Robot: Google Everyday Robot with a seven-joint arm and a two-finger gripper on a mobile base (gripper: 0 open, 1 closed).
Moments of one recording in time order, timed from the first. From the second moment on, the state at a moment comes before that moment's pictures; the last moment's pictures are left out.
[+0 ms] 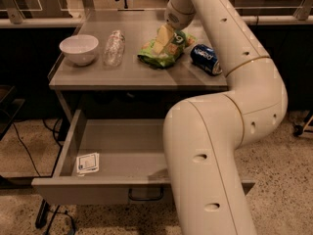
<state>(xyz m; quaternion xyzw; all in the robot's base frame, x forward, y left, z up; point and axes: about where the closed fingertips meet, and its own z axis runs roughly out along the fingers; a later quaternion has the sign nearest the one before) 0.813 -0.064 0.877 -0.46 0.86 0.01 0.22</state>
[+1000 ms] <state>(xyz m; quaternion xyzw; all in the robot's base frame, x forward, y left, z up) 0.825 -0.039 0.860 -0.46 0.86 0.02 0.22</state>
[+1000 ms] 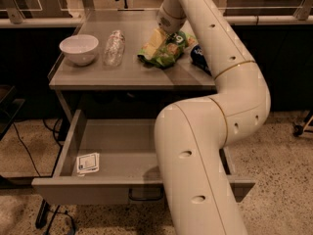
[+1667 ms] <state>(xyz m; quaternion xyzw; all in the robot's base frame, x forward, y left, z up) 0.827 -0.032 0.845 -0.46 0.86 0.03 0.22</state>
